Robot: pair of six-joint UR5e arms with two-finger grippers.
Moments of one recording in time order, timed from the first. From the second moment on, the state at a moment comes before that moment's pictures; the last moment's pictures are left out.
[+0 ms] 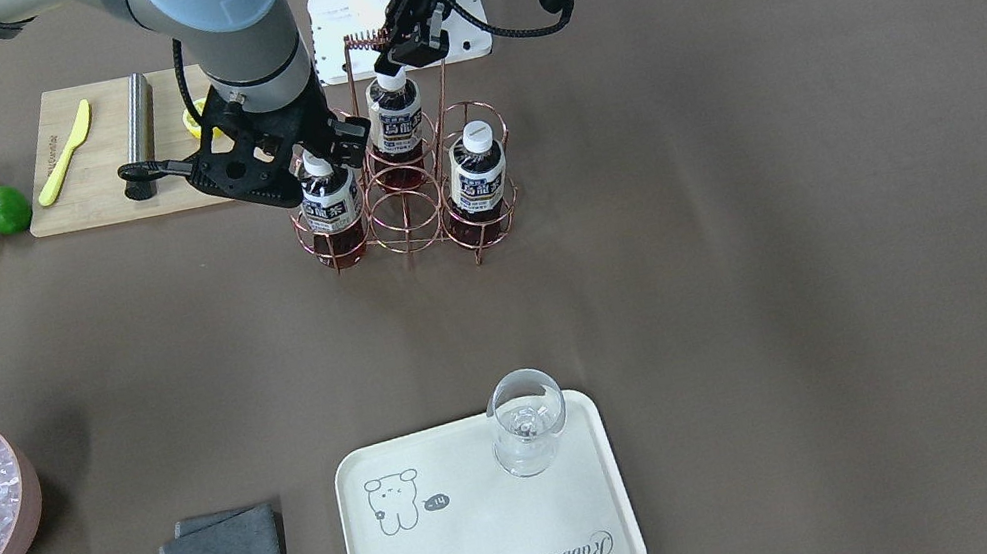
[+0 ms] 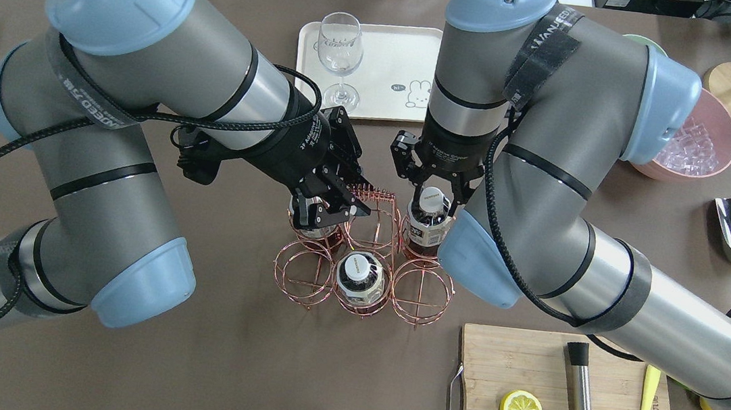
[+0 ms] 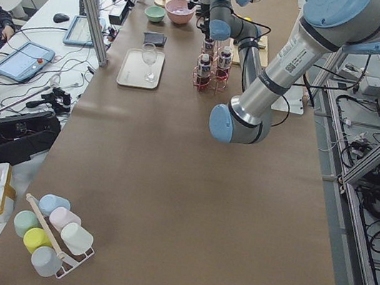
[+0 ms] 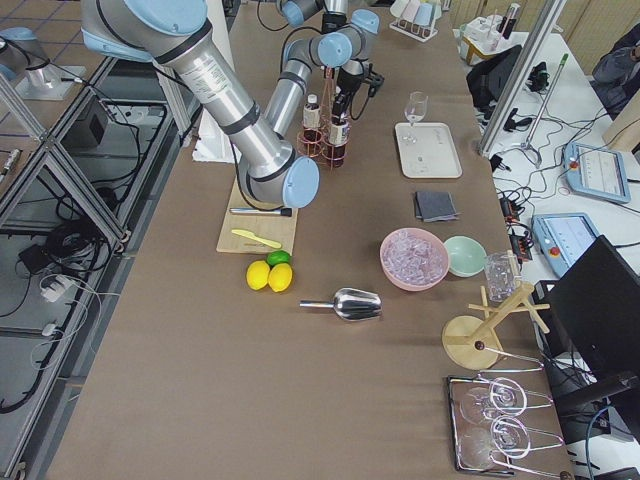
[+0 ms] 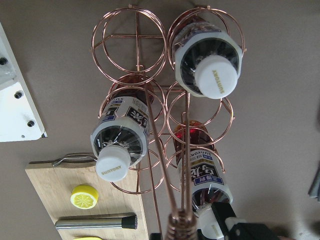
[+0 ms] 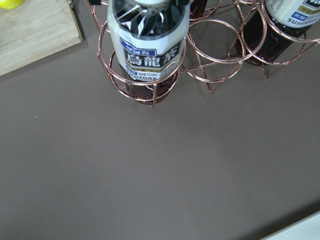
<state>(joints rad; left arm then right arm) -0.64 -2.31 -1.93 -1.78 -2.22 -2.92 0.69 -0.76 1.84 -2.13 2.16 1.35</state>
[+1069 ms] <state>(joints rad) -0.64 -2.30 -1.93 -1.79 -2.22 -2.92 0.69 -0.78 2.04 -2.27 2.17 1.35</state>
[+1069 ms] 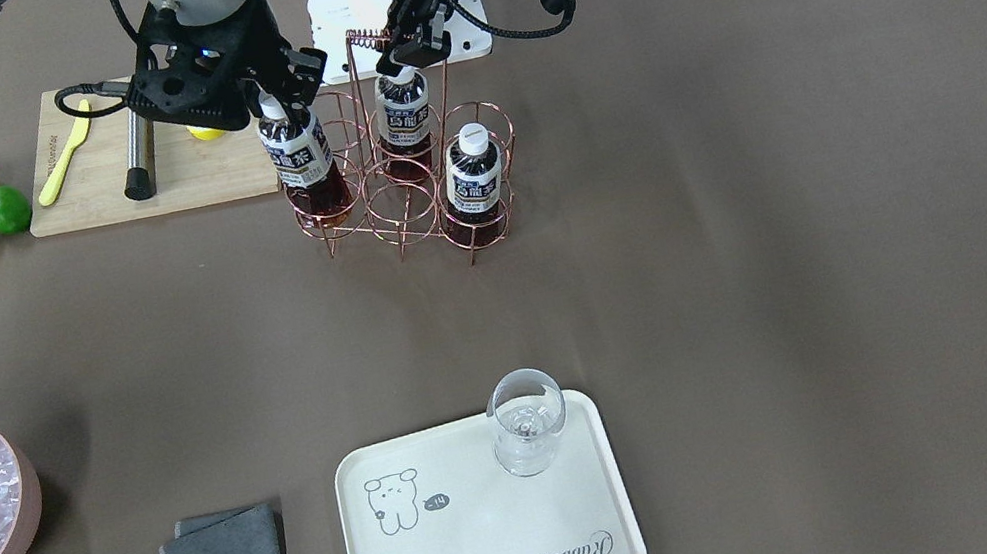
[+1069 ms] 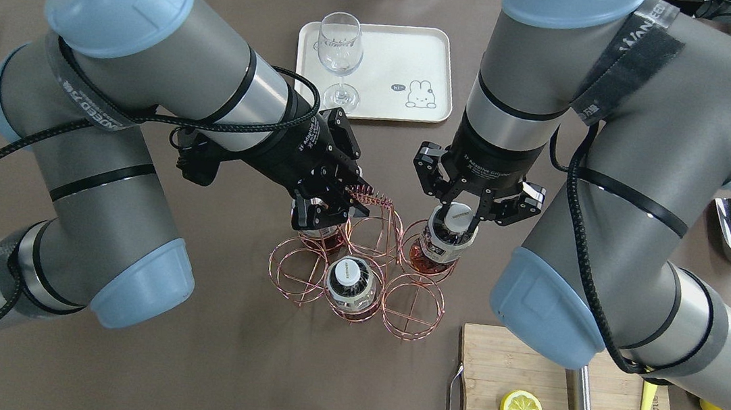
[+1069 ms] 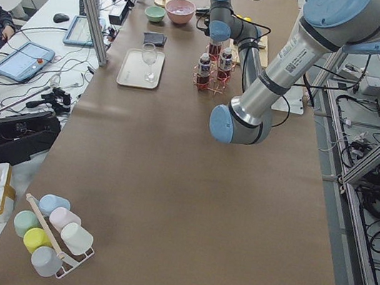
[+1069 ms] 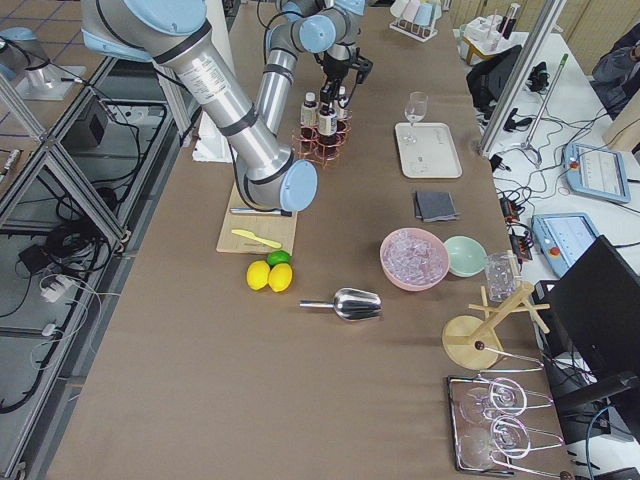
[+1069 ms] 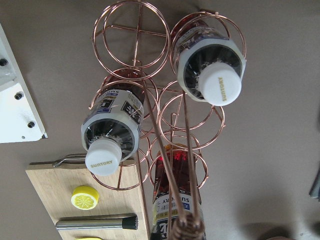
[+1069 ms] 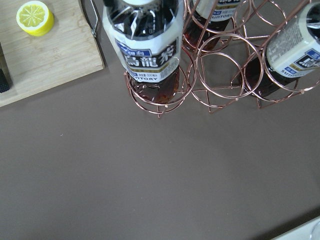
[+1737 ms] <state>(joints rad) -0.64 -2.30 -1.93 -1.79 -2.22 -2.92 0.75 -0.67 2.07 -2.38 2.16 1.31</state>
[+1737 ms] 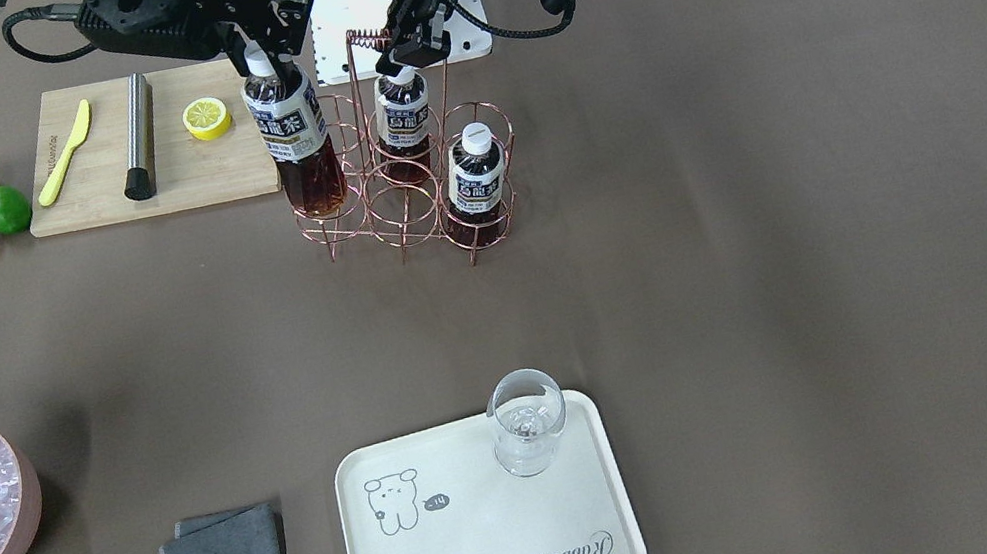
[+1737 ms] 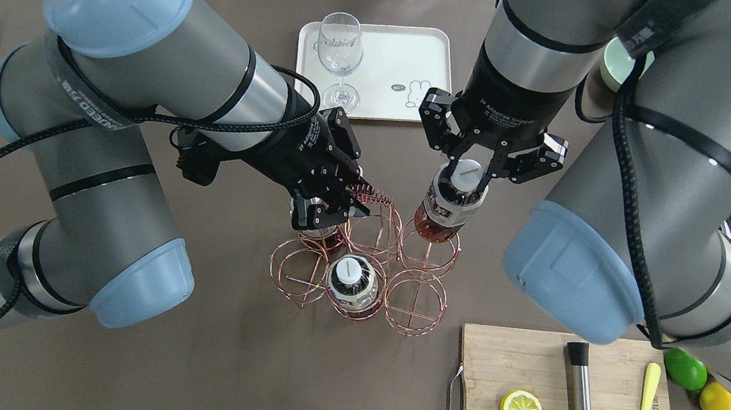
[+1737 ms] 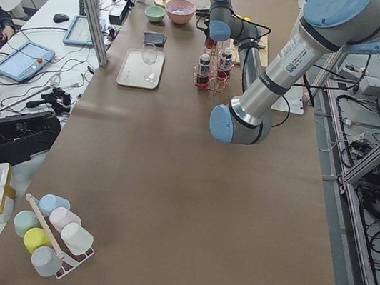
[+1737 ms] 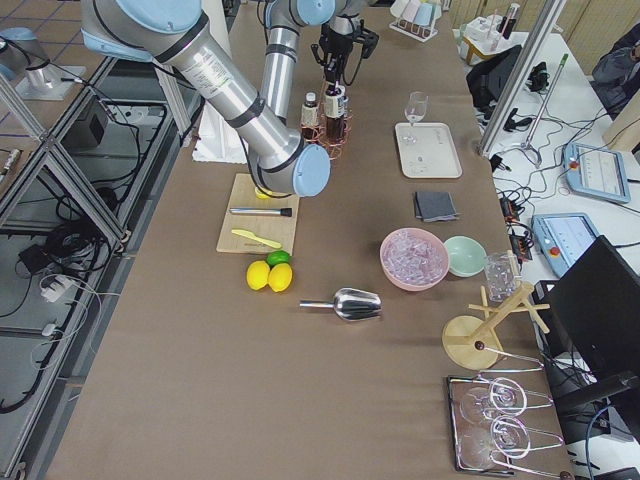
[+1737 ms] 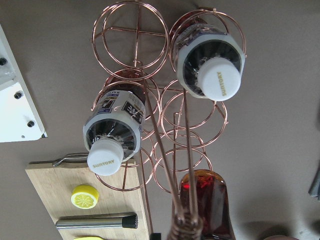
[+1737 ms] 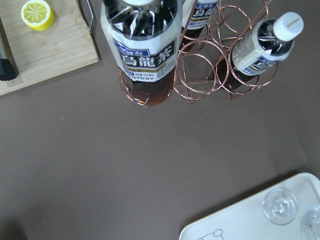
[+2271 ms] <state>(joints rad) -0.64 -2.30 -1.93 -1.79 -2.22 -2.92 0.87 -0.66 1.90 -2.30 2.21 1.10</state>
